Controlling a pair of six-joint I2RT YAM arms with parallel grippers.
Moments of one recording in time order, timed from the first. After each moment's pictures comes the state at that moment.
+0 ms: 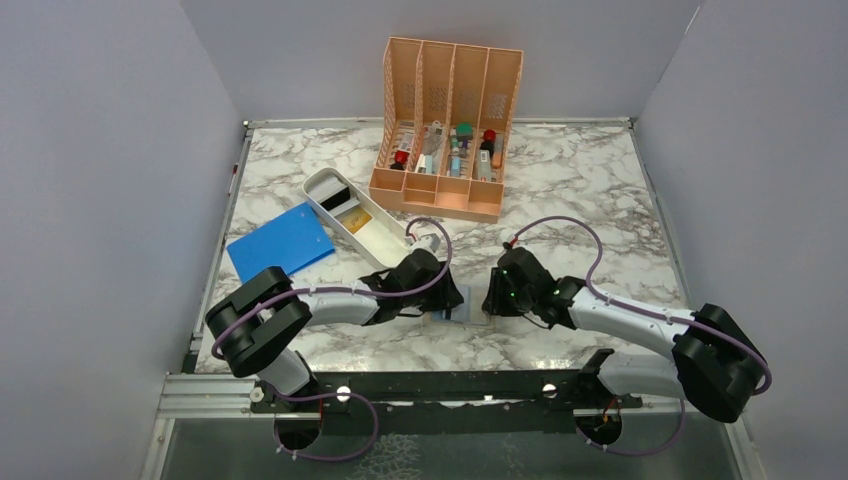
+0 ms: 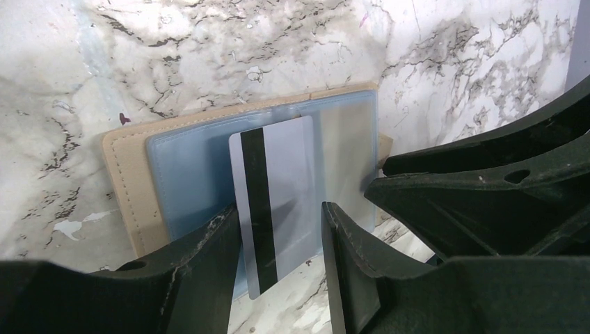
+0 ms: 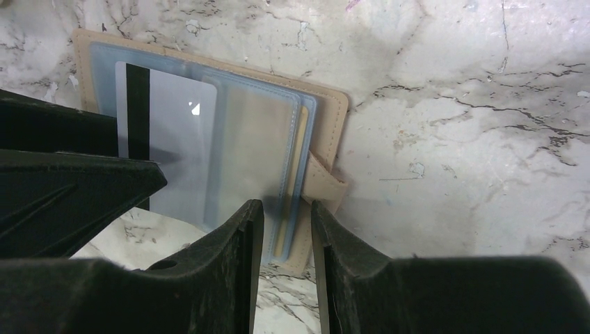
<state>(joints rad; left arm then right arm) -0.94 1.54 0.62 0.23 0.01 -0.93 0.77 1.21 0.51 -0.24 0.09 0.71</state>
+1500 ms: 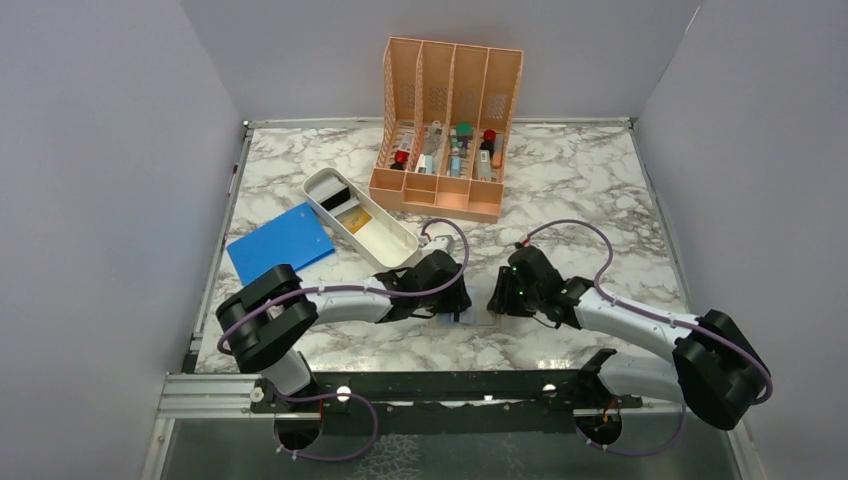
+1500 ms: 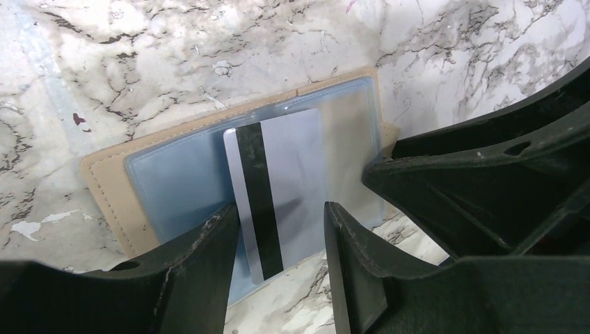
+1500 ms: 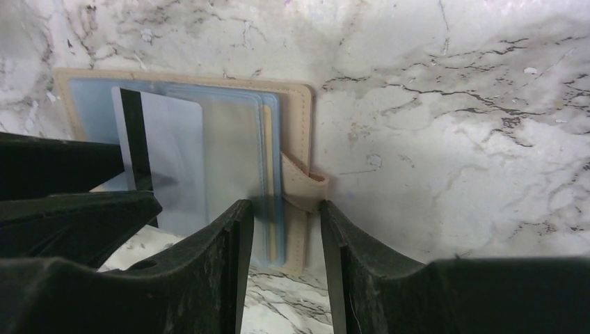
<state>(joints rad) -1.01 1.58 0.74 0.08 -0.08 -0.90 0.69 1.18 0.48 -0.25 0.04 0.73</state>
